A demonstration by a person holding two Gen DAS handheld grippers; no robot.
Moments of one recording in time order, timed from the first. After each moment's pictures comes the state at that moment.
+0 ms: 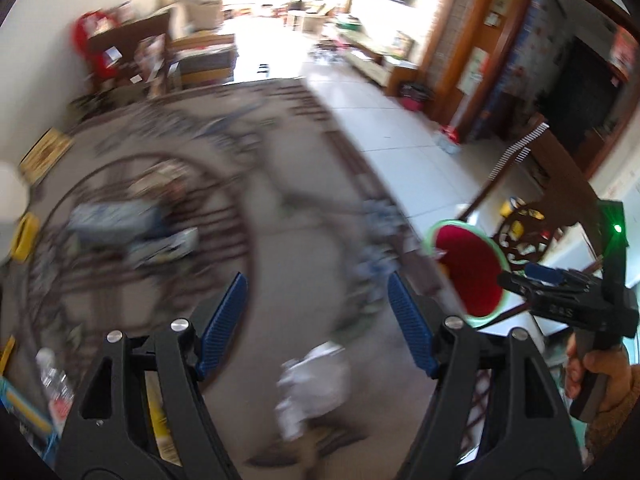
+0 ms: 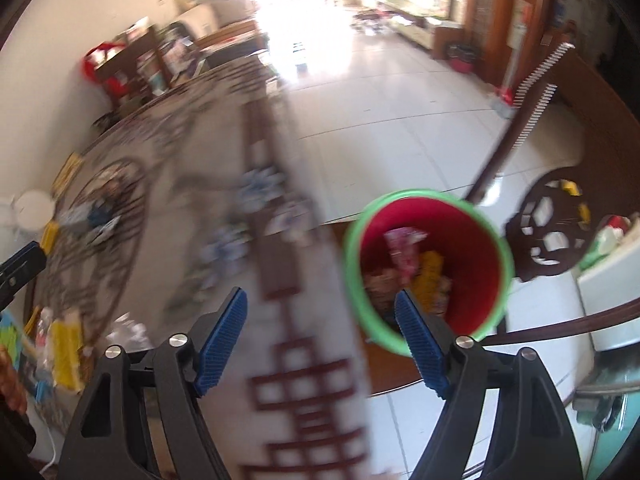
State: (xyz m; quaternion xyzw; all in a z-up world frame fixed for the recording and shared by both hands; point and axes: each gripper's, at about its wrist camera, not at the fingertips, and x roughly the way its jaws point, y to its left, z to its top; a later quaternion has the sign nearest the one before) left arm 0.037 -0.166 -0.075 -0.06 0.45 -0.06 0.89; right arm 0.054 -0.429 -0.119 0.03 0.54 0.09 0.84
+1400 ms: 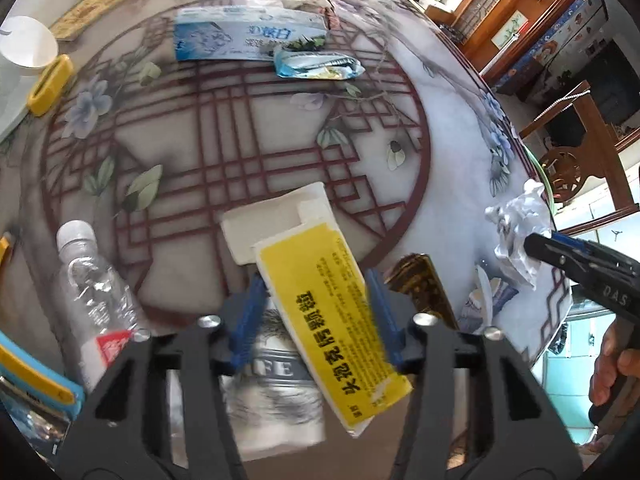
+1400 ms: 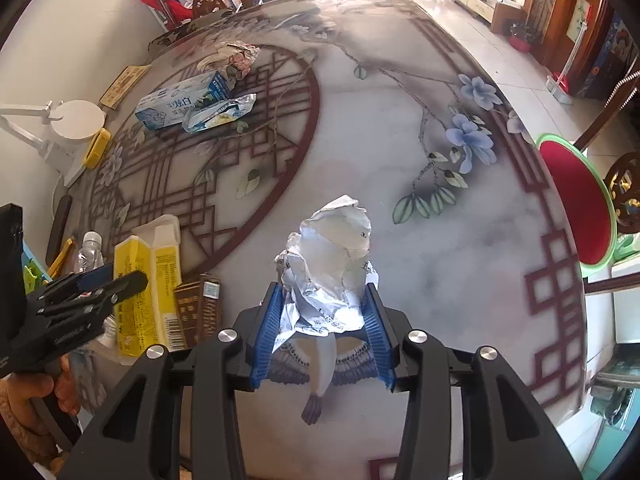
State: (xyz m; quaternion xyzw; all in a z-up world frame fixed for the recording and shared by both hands) left arm -0.032 0.010 -0.193 -0.10 0.58 -0.07 0.81; right arm -0.023 -0.222 -0.164 0.01 0.60 0.12 0.79
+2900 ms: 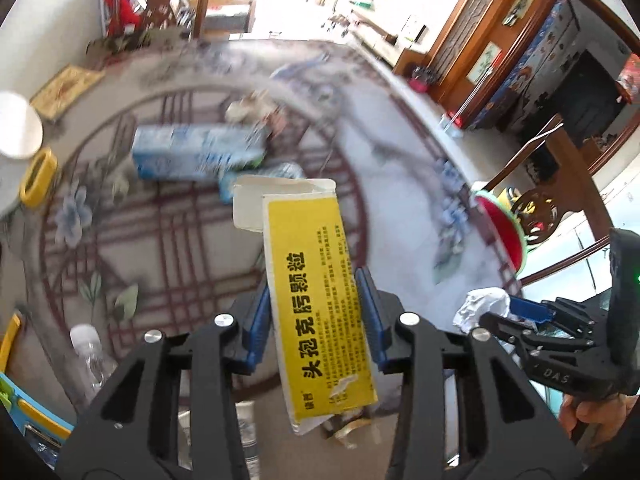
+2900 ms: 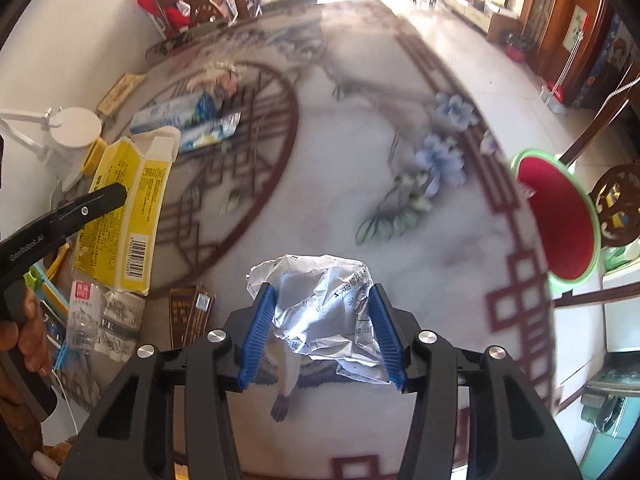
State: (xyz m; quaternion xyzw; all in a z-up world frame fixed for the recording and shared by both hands) left arm 0.008 -0.028 -0.113 -0.09 0.49 -0.09 0.86; right arm -0.008 -0.250 -0.134 0.00 0.57 0.13 0.81
